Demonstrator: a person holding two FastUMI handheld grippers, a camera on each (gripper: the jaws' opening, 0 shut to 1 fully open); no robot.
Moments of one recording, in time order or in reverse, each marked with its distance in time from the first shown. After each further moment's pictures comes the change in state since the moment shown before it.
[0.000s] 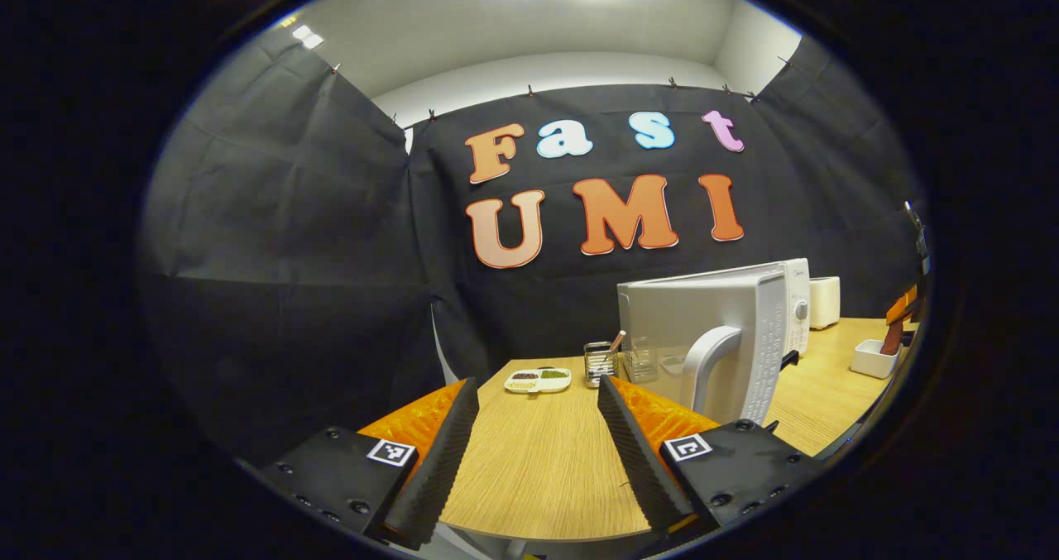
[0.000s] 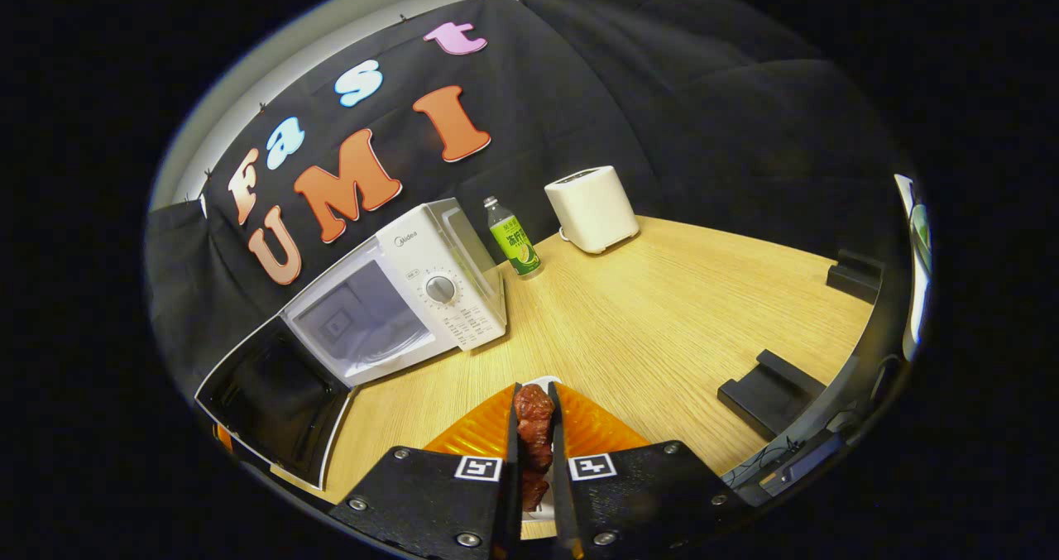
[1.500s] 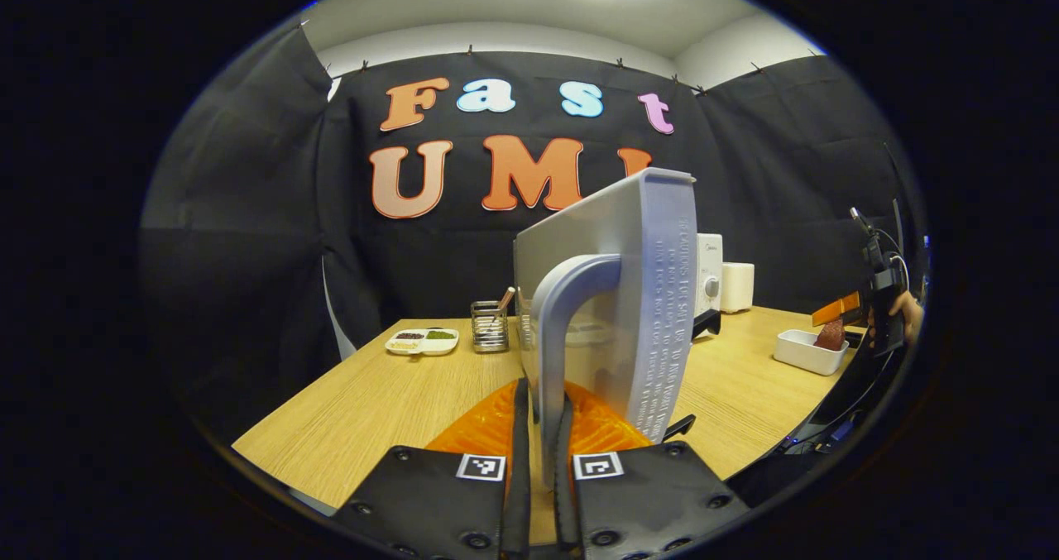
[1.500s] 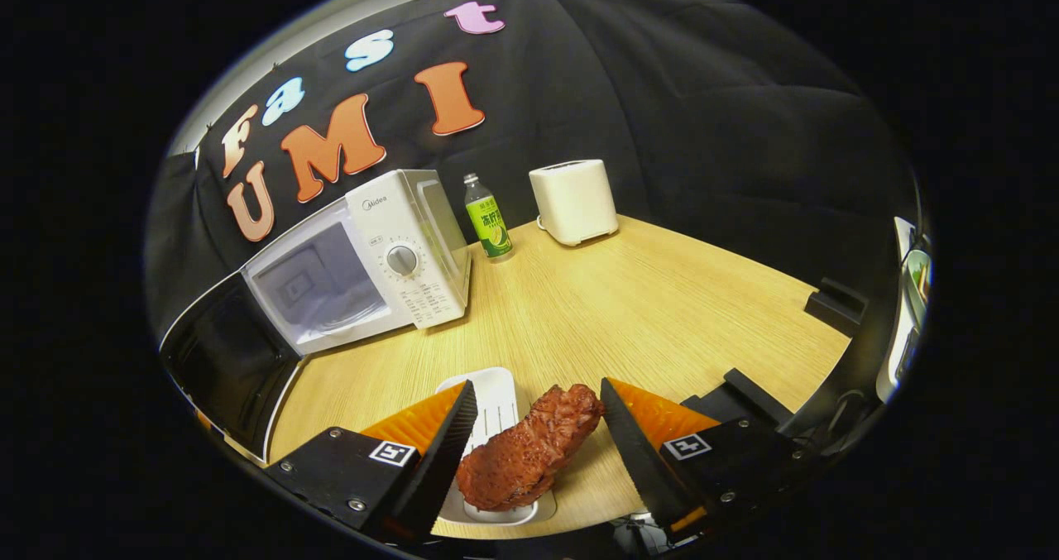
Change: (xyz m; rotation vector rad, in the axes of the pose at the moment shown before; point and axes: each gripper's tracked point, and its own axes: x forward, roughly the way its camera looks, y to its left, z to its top) left arm 0.019 -0.107 -0.051 -0.101 0.102 -0.389; right arm 0.009 -0.039 -0.017 -0.082 0.065 -0.097
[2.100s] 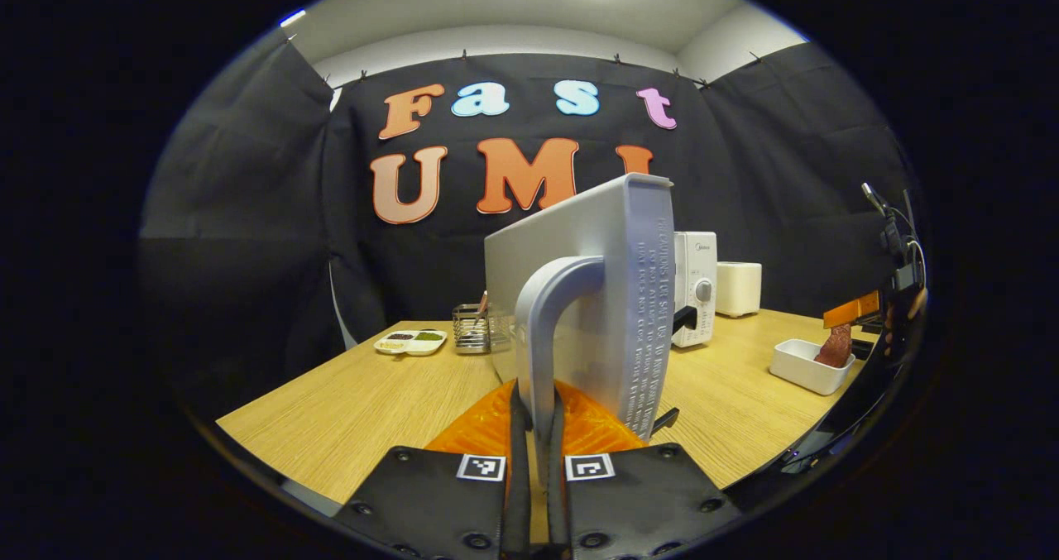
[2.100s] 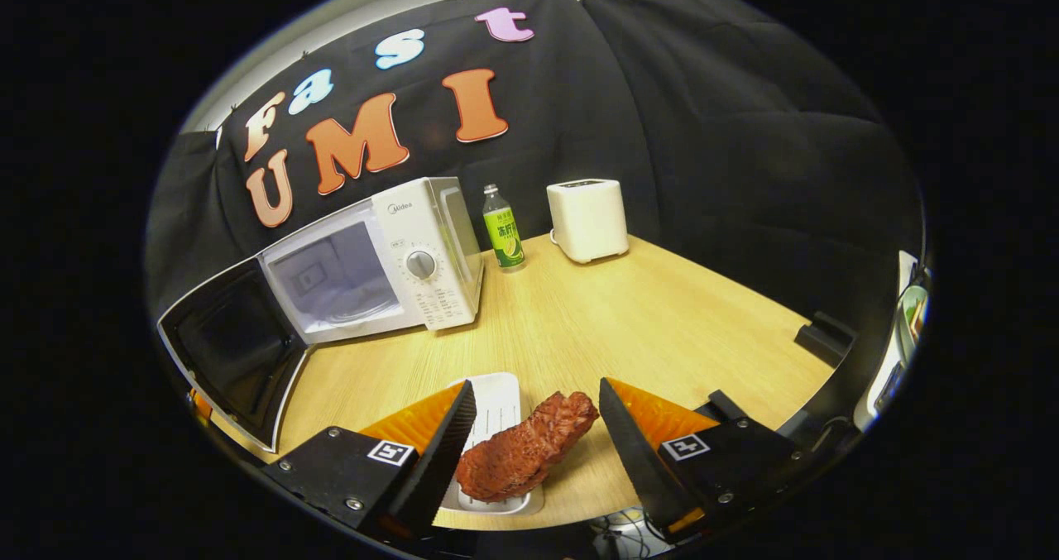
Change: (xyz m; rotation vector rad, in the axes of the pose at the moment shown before) left arm 0.010 -0.068 0.000 0.006 0.004 0.107; right arm -0.015 0.008 0.013 -0.075 -0.032 0.035
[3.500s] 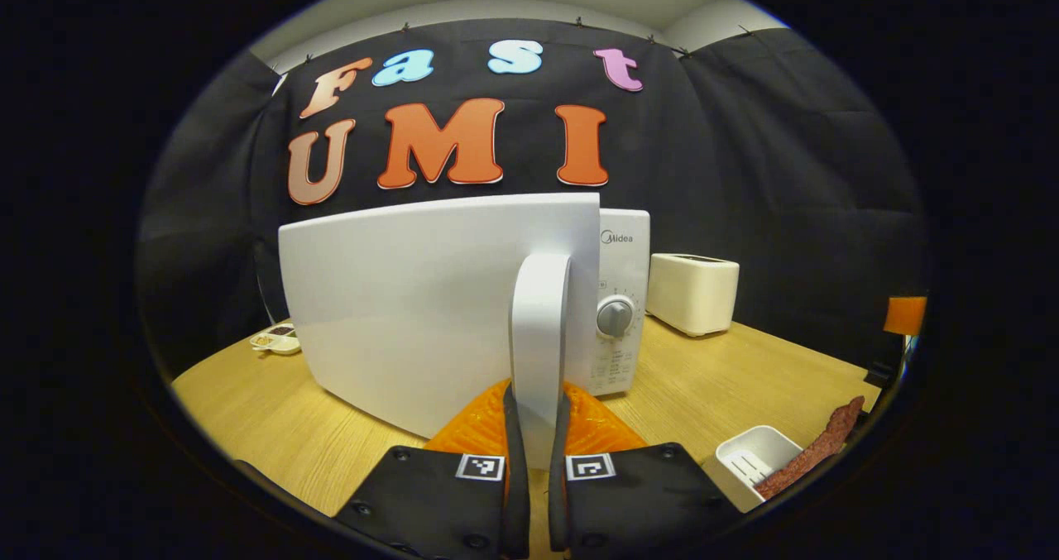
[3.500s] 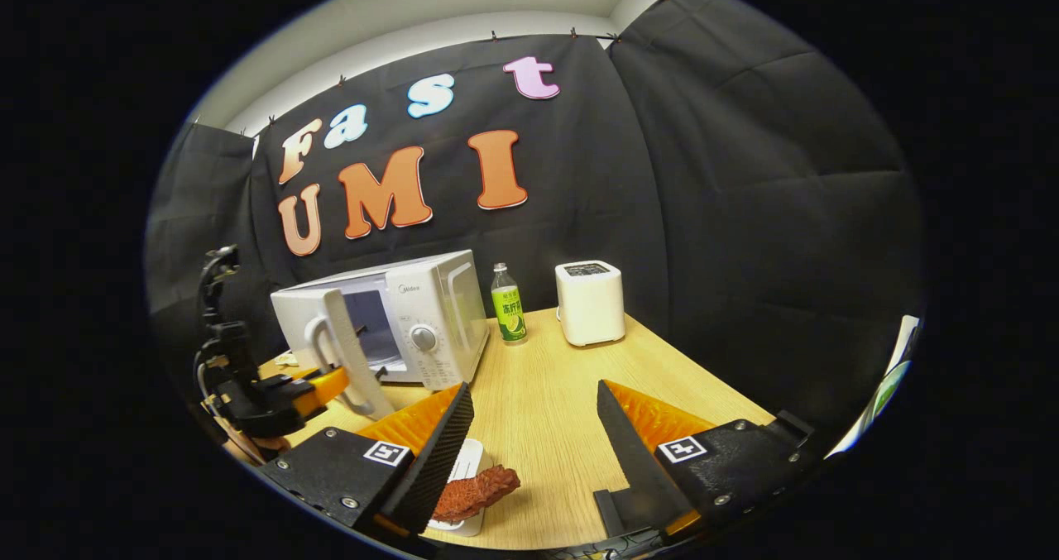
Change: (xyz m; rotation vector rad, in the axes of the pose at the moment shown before) left arm 0.150 -0.234 0.004 0.001 0.076 -0.092; right arm -0.024 -0.036 0.094 -0.121 -0.239 0.082
